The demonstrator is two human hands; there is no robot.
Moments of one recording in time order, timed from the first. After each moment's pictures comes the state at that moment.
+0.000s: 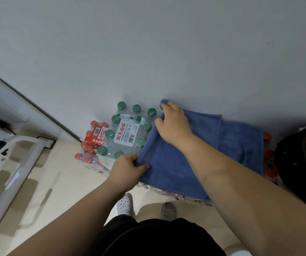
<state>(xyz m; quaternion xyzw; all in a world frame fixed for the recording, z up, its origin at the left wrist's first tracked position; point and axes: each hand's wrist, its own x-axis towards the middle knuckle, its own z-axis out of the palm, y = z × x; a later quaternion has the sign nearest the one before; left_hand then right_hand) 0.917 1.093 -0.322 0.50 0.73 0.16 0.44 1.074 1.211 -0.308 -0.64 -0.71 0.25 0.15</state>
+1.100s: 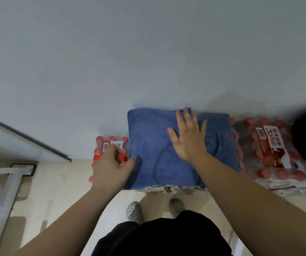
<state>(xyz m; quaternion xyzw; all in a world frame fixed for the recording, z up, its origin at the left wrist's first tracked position) 0.740 1.163 -0.322 0.58 0.69 0.23 0.37 0.988 1.202 -0.353 -0.75 -0.64 0.14 0.07</state>
